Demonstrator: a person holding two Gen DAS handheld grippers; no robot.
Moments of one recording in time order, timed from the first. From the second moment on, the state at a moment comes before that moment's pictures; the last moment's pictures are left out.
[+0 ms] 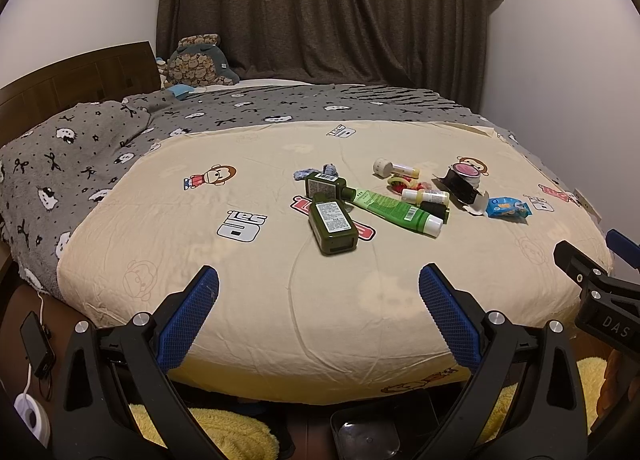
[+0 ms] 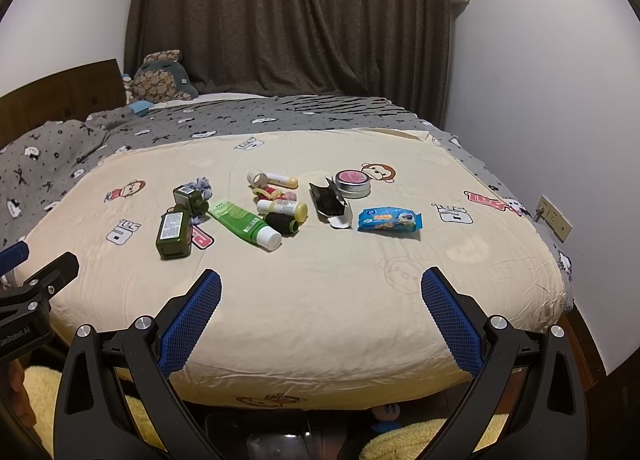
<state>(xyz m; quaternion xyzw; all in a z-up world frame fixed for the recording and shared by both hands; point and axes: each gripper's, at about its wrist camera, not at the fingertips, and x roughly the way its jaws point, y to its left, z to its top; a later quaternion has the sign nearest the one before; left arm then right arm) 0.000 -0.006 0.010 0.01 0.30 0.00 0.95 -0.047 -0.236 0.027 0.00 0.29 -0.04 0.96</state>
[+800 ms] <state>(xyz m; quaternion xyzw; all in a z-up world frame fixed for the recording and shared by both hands) 0.030 -0.003 -0.023 0.00 0.34 -0.01 0.94 -0.029 -0.259 0.000 0.01 0.30 -0.04 0.95</state>
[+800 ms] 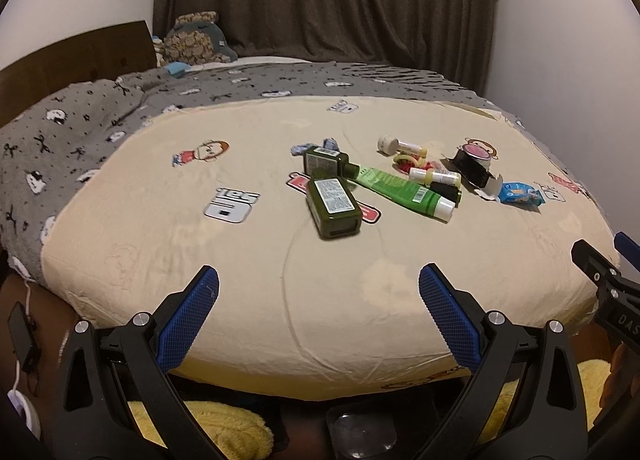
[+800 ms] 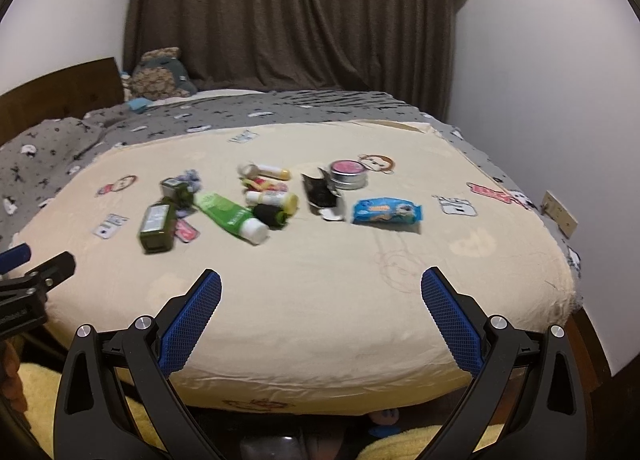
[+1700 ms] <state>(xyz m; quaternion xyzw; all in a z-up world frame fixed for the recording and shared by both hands) 0.201 -0.018 -0.106 -0.02 0.43 0.00 0.90 0.097 -0.240 -0.075 0.03 0.38 0.06 0.92</state>
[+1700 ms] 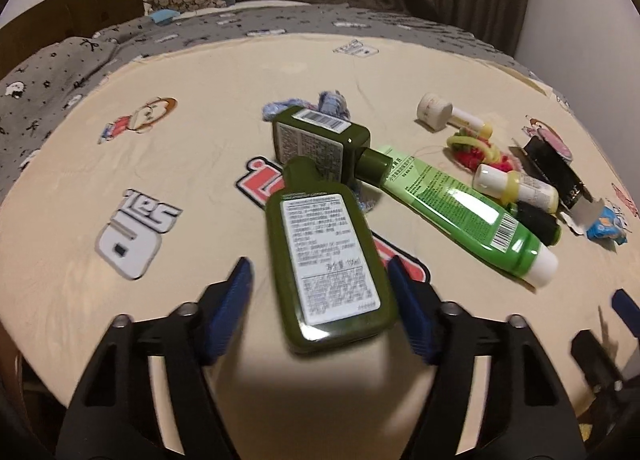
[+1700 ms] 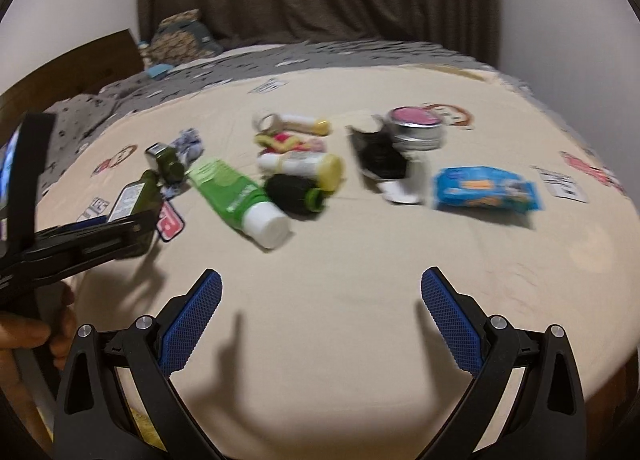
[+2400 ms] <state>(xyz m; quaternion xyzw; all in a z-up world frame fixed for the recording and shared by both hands) 0.202 0.045 -0.105 -0.01 0.42 0.01 0.91 0.170 -0.164 -0.091 -0.05 0.44 0.19 0.88</state>
